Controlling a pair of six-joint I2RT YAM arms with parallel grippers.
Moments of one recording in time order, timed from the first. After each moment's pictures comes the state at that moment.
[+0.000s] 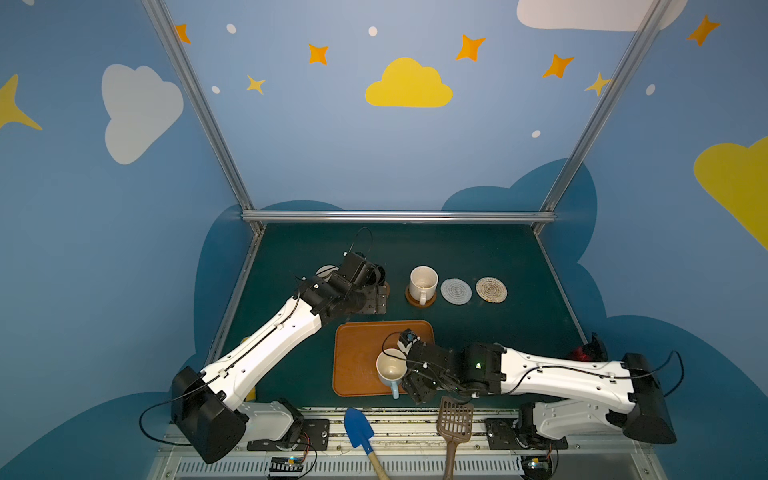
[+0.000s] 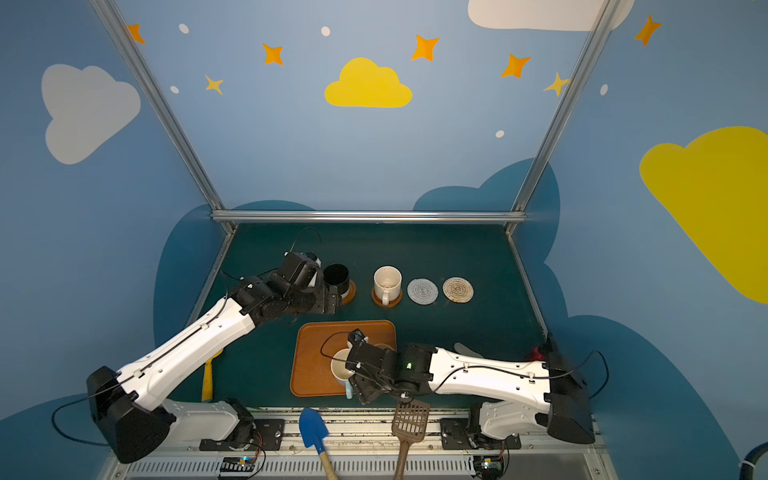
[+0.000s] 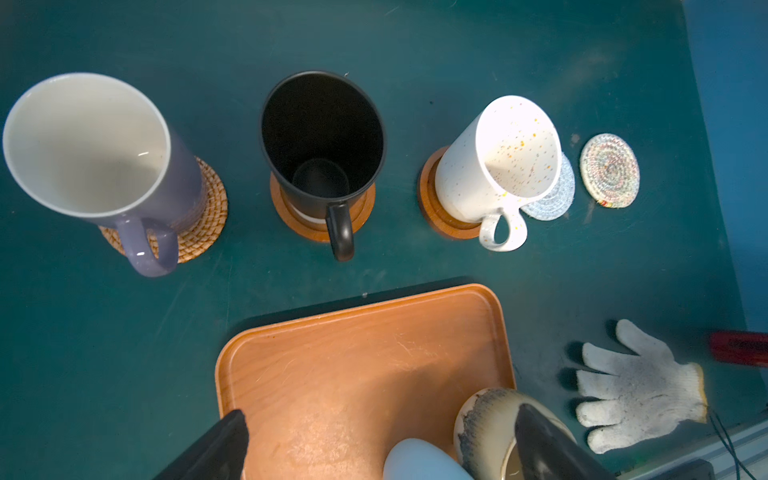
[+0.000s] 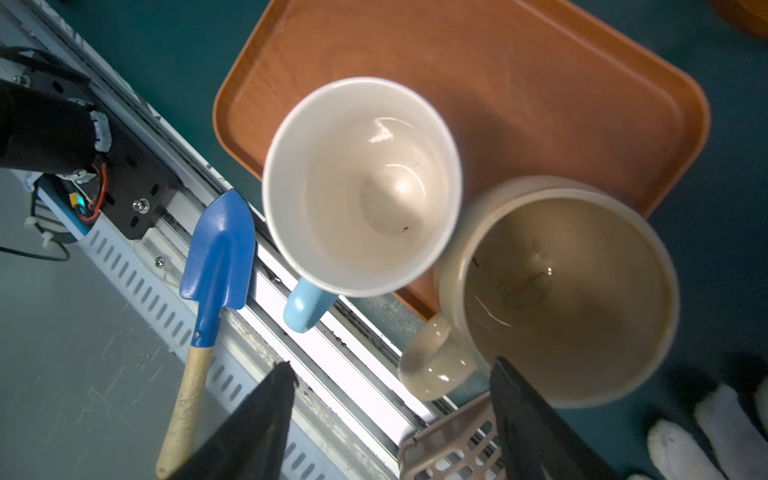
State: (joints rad) left arm -0.64 1.32 1.25 -0.89 -0.08 -0.58; right arm 1.38 1.31 1.01 -0.78 0.13 0.61
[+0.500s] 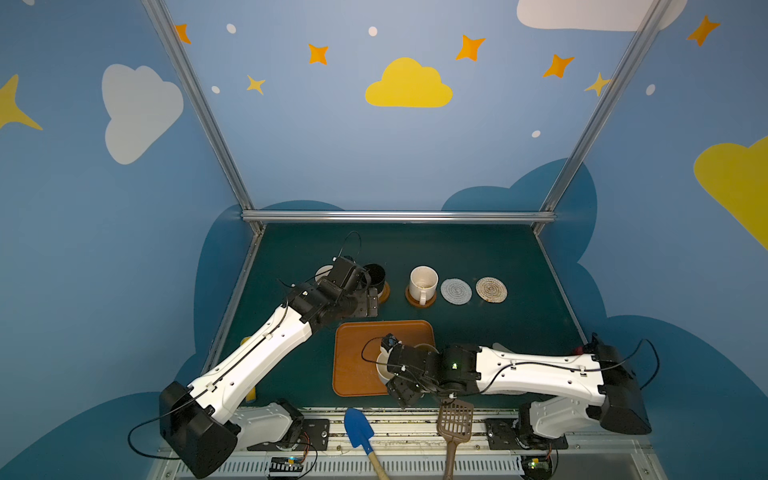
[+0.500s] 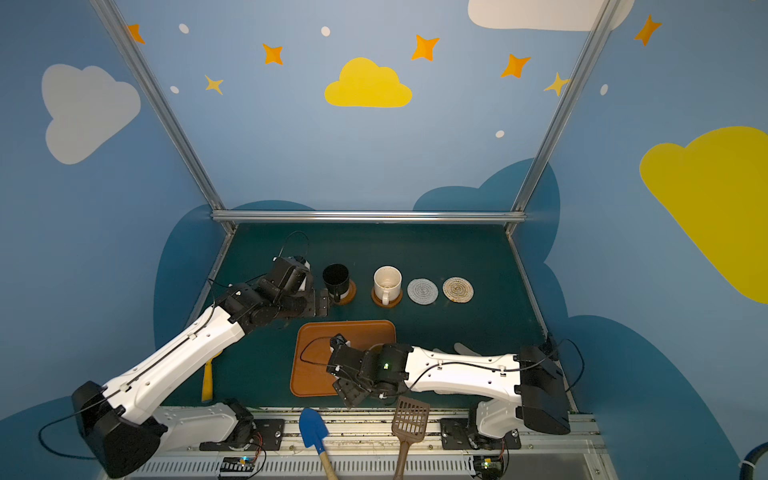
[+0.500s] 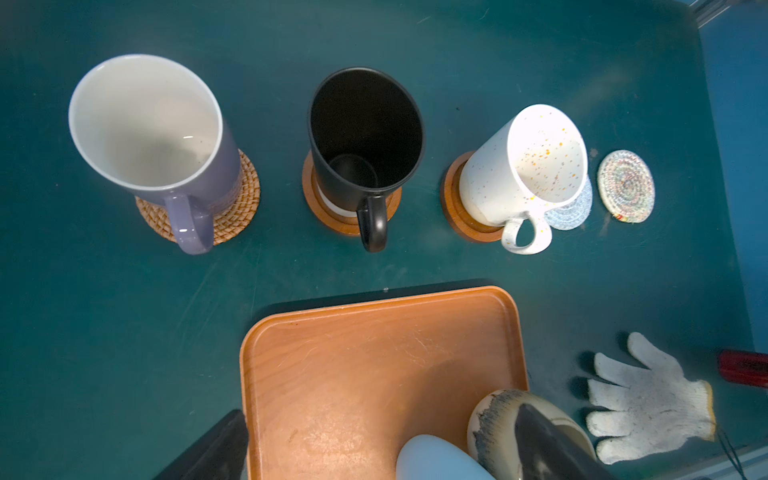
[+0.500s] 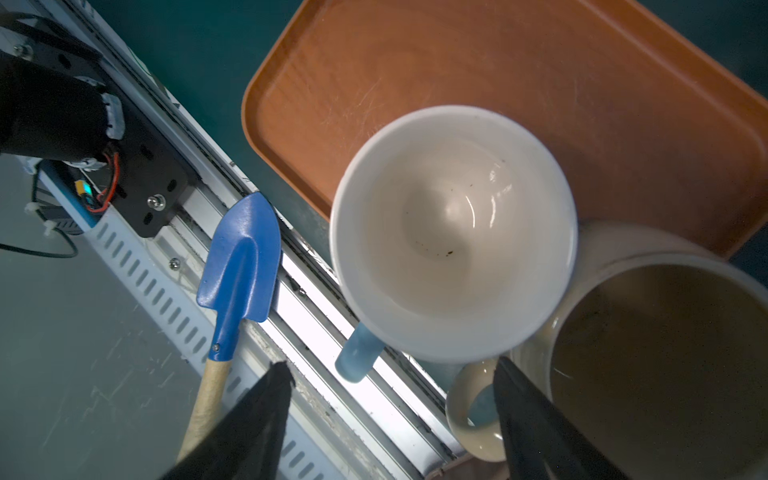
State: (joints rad) left arm -0.60 1.24 1.18 -0.89 -0.10 -0.60; right arm 1.41 1.44 1.09 -0.78 0.12 0.59
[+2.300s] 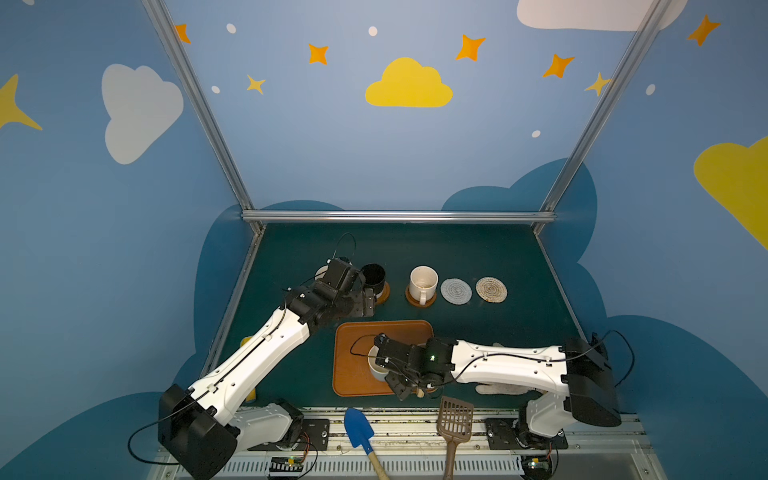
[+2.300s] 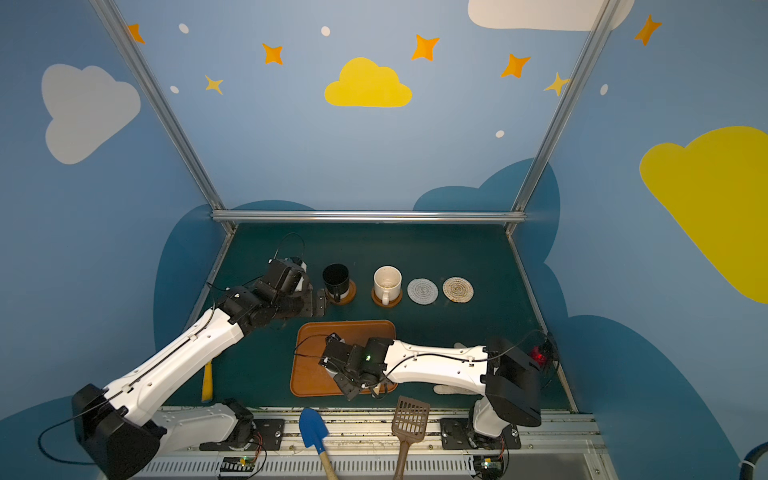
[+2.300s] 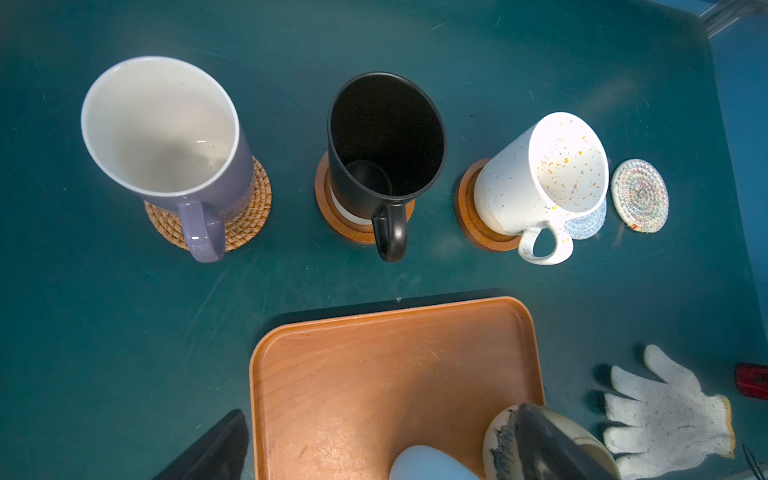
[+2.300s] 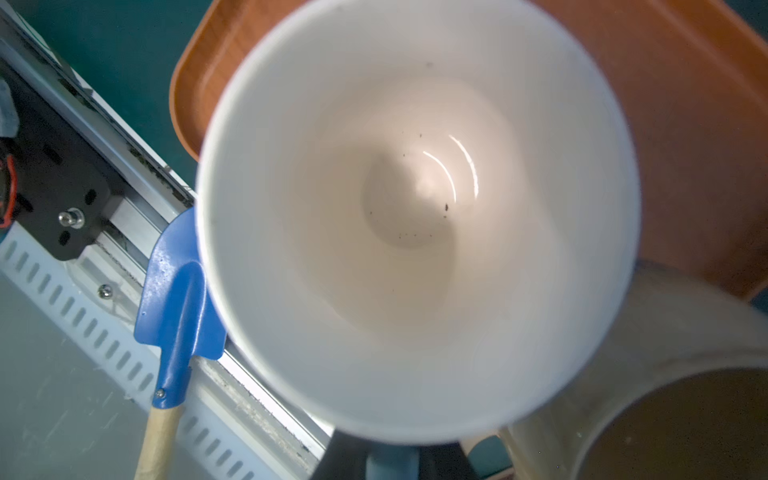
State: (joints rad) left arm -0.55 1.22 1.12 -0.82 -0.07 -0.56; right arm 1.34 1.58 1.15 -0.77 0.10 0.53
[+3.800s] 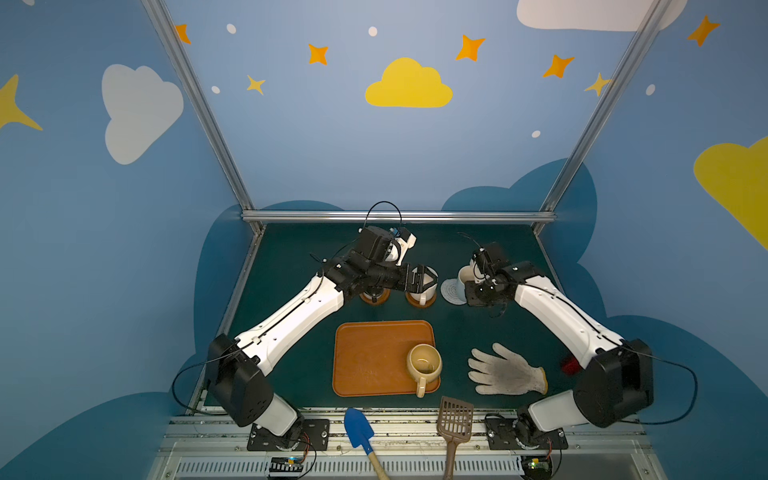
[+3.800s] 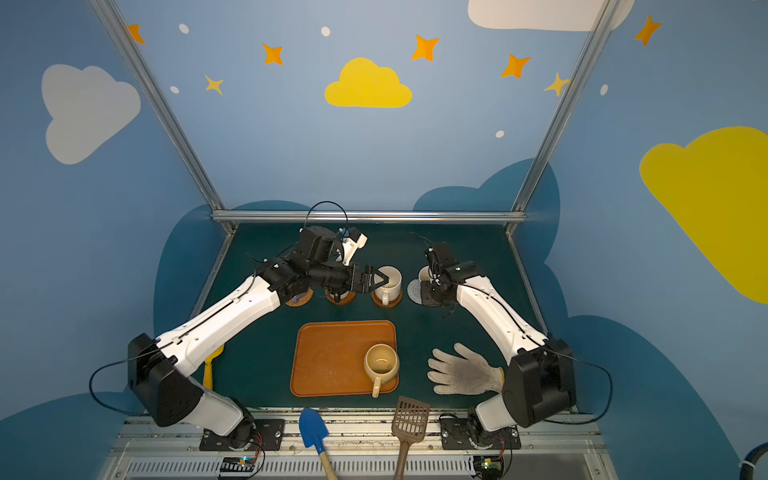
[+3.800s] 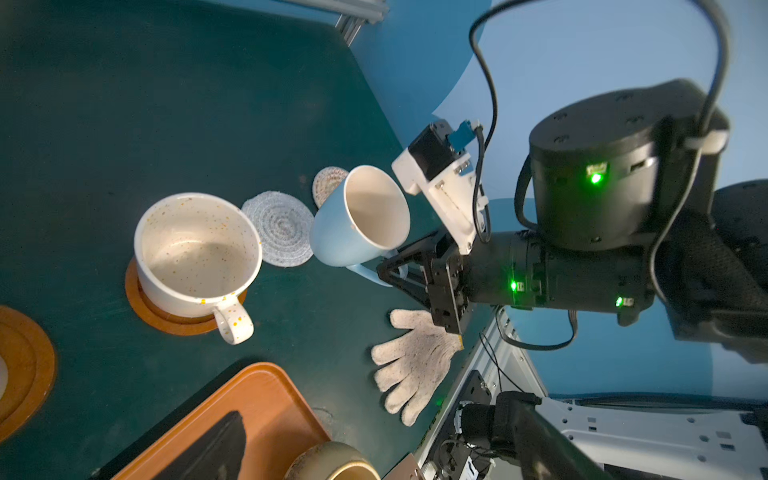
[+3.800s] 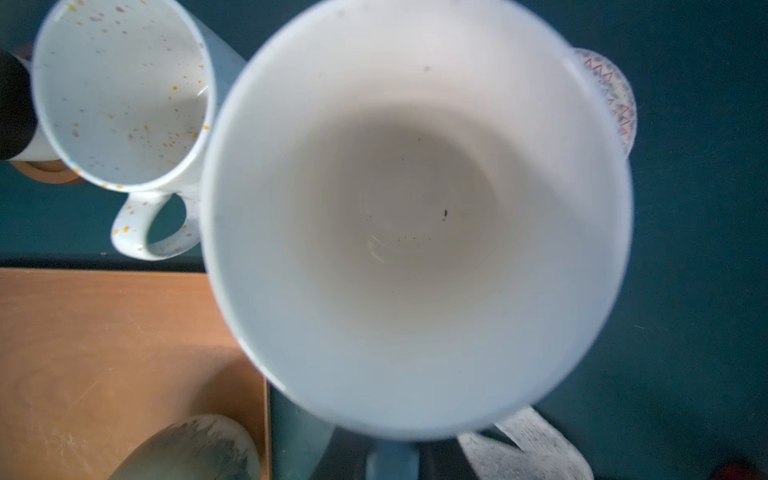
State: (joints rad) left arm -0.64 1.56 1.44 -0.53 0.47 -0.49; right arm 0.40 1.52 1.25 -0.92 0.05 0.29
